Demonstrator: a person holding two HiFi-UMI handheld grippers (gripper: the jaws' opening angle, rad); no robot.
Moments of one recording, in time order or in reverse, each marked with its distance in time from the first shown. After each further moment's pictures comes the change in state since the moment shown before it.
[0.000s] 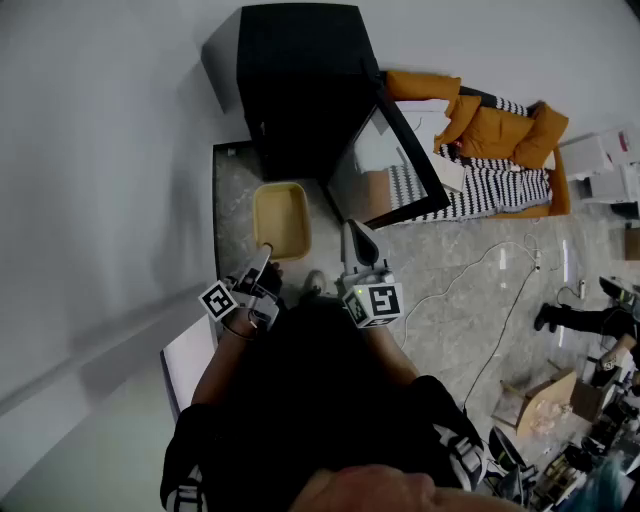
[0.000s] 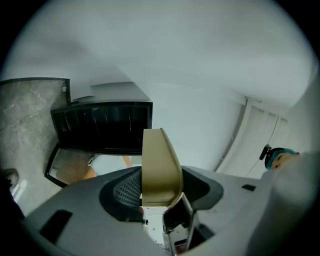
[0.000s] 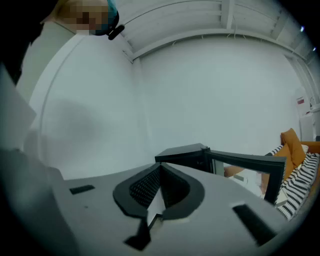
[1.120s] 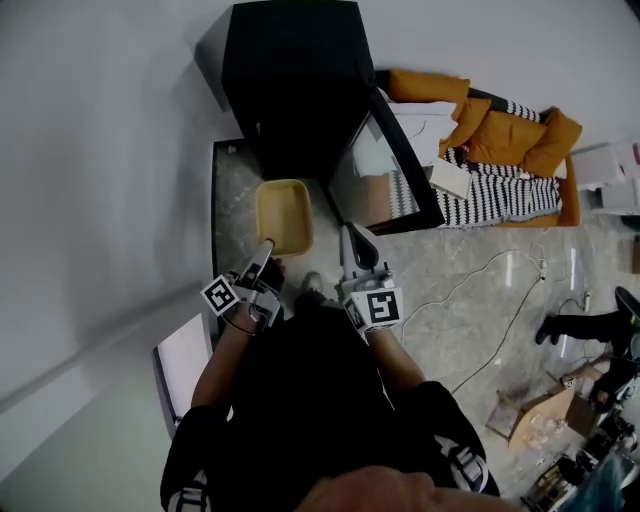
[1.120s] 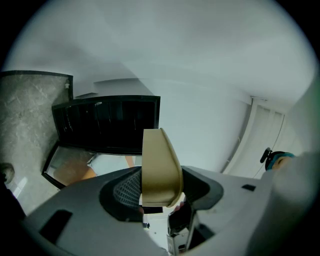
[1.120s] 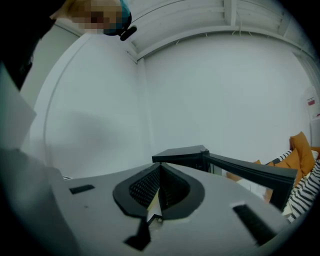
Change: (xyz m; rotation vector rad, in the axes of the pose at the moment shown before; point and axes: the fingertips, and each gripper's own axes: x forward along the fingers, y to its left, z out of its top) left arm 0.063 0.040 -0.019 -0.015 -0.031 0.033; right arm 0.018 -0.056 -0.003 -0.055 -0.005 0.075
